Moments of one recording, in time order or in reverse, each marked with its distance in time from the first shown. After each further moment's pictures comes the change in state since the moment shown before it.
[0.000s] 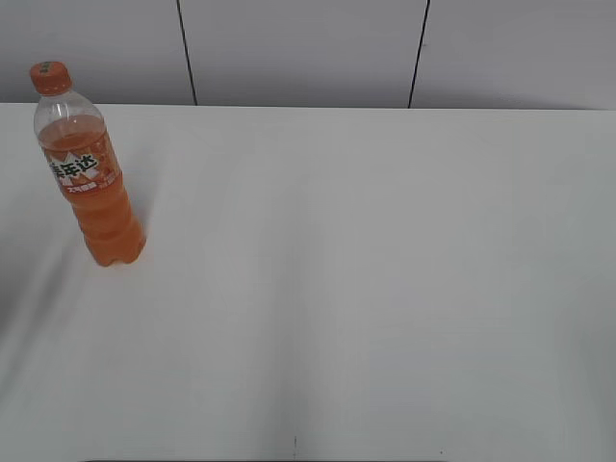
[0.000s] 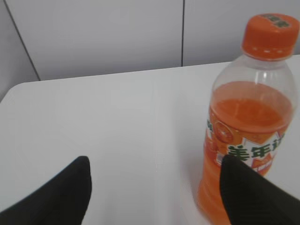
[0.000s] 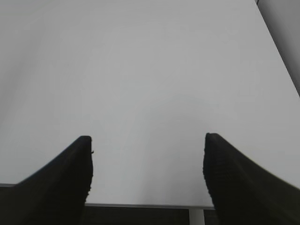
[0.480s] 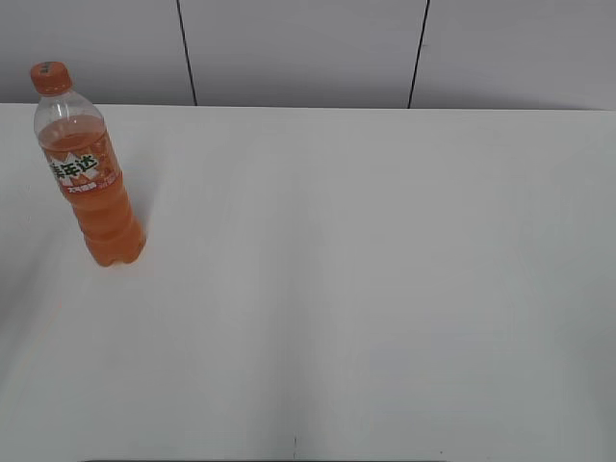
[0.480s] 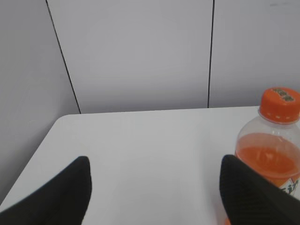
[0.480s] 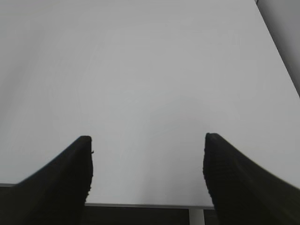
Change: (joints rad) left arm 0.000 -0.233 0.000 -0.266 0.104 0.226; right arm 0.000 0.000 0.000 0.000 0.000 -0.001
